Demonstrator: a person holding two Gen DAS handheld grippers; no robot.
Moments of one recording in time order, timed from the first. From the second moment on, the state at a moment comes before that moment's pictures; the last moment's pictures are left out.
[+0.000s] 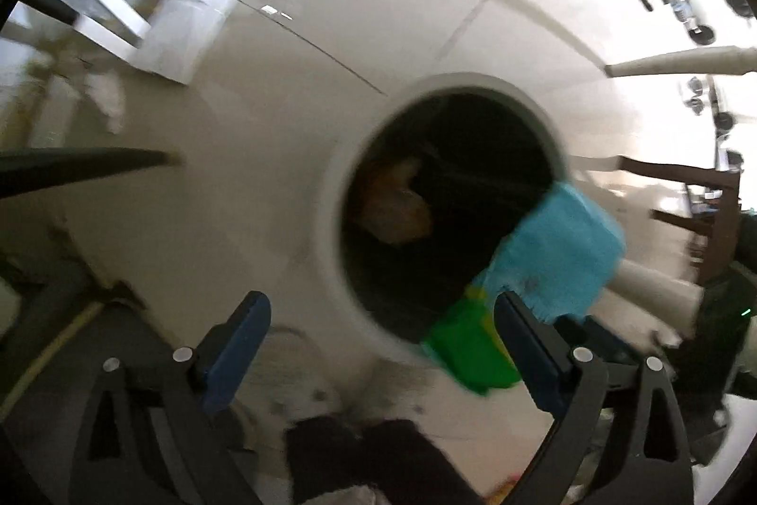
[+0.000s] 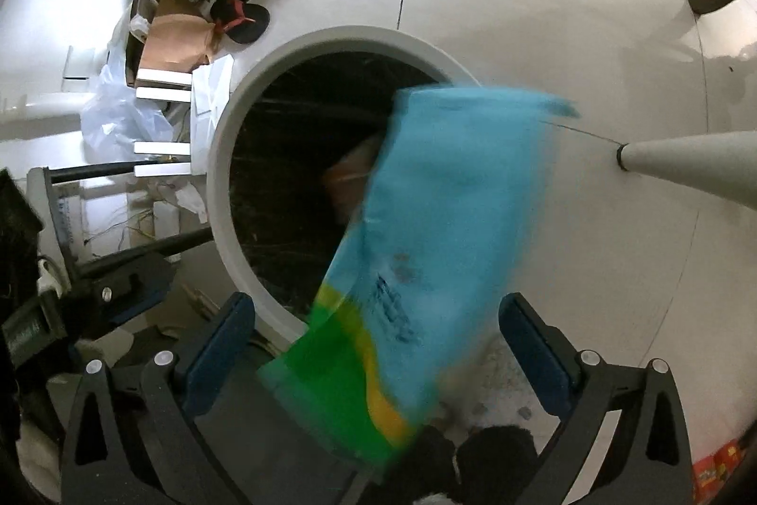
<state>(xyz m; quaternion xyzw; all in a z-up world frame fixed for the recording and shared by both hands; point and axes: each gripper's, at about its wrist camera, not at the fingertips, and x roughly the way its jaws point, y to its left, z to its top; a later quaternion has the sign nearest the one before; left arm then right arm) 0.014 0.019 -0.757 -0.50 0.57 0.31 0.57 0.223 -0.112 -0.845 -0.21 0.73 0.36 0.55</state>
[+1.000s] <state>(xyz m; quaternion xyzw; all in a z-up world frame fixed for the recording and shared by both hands) -0.030 -0.063 -0.511 -0.36 0.60 0.38 0.60 0.154 -0.186 -0.556 -0.31 0.60 0.32 0.66</state>
